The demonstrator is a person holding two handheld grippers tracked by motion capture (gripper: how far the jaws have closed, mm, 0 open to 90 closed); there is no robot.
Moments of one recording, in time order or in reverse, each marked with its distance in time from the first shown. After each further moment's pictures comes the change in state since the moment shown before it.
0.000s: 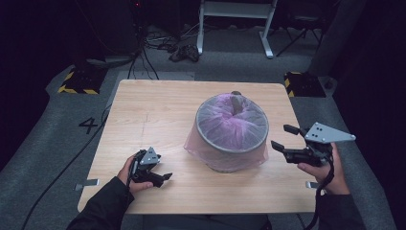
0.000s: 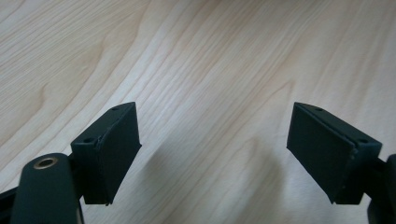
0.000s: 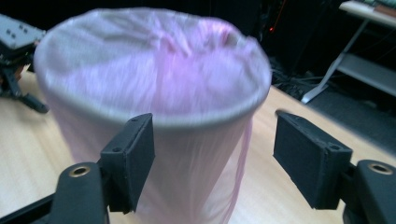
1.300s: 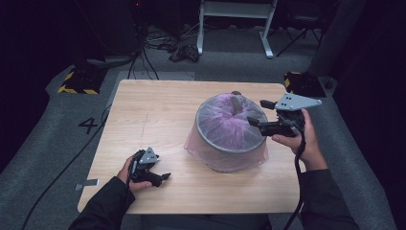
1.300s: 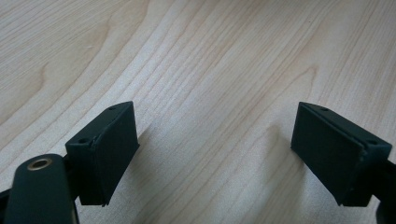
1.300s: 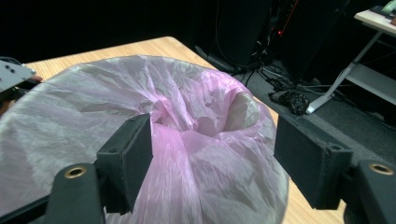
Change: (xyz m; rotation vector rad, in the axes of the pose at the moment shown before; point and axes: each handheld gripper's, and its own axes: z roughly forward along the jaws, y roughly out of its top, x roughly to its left) left arm 0.007 -0.007 0.006 0.006 -0.008 -0.023; right arm -0.003 0.068 0.066 0.031 0.026 -0.042
